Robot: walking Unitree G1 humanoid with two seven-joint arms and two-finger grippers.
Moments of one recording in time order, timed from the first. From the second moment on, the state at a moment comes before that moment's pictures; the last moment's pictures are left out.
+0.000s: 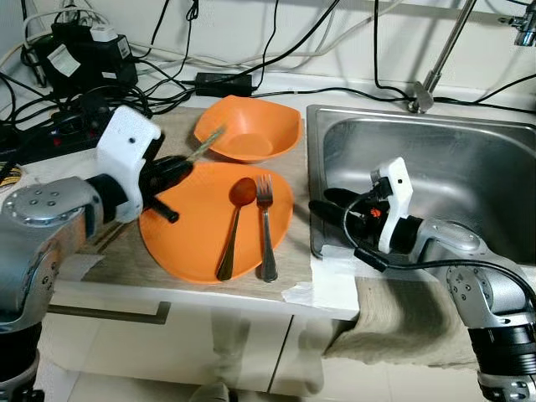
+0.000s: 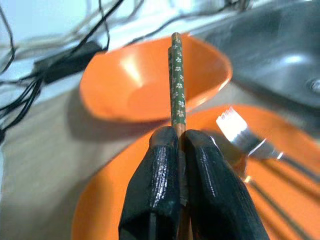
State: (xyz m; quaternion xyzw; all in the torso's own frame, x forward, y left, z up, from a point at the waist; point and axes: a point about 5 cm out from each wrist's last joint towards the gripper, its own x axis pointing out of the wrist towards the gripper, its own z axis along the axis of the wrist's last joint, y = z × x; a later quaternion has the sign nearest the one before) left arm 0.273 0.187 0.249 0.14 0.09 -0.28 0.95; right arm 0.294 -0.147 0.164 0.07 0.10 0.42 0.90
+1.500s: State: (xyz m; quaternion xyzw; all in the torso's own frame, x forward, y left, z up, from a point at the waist) left arm 0.284 0.132 0.235 0.09 0.08 -0.38 0.92; right arm 0.286 -0.117 0.178 0.05 0.08 0.48 0.87
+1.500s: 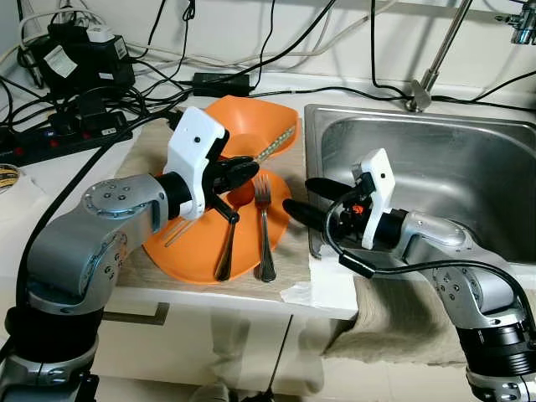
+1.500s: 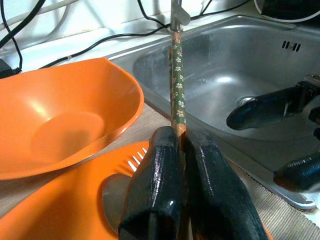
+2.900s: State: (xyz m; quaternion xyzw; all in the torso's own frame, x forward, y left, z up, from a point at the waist) left arm 0.273 0.120 0.238 0.07 0.07 -0.44 0.89; right arm 0.302 -0.126 0.194 -0.06 0.03 0.47 0.88
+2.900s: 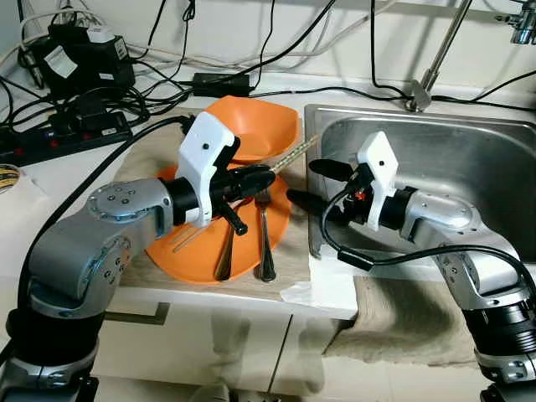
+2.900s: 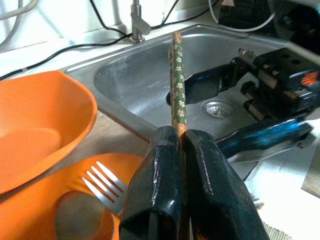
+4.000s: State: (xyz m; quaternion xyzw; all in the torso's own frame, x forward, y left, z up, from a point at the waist) left arm 0.261 0.110 0.240 0.05 0.09 -0.48 0.87; right arm 0.312 -0.110 0.204 -0.11 -0.03 0.49 0.87
